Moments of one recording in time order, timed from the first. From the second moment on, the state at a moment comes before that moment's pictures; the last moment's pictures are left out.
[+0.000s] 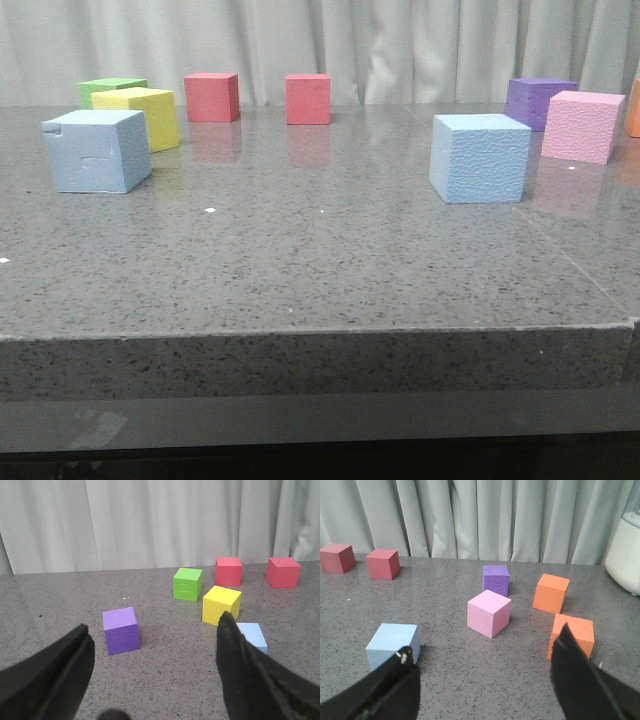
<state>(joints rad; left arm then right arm) -0.04 0.39 -0.73 0.10 0.56 -0.04 0.03 0.37 -0.61 0.01 0.44 0.02</state>
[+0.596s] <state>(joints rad) -0.04 0.39 -0.73 0.10 0.56 -0.04 0.03 0.39 -0.63 0.03 0.46 0.02</state>
